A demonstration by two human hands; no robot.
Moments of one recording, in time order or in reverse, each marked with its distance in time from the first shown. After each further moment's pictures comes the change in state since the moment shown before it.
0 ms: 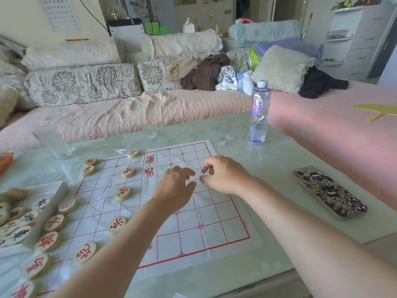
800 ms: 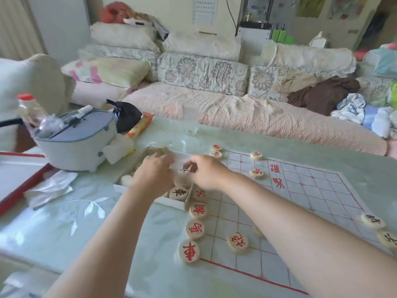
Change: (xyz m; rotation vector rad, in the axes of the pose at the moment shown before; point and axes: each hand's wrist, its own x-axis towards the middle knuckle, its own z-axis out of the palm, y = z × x) left_hand -0.137 -0.310 -0.199 0.178 0.317 -0.466; right_hand 0.079 -0.344 0.205 0.024 -0.351 -0.434
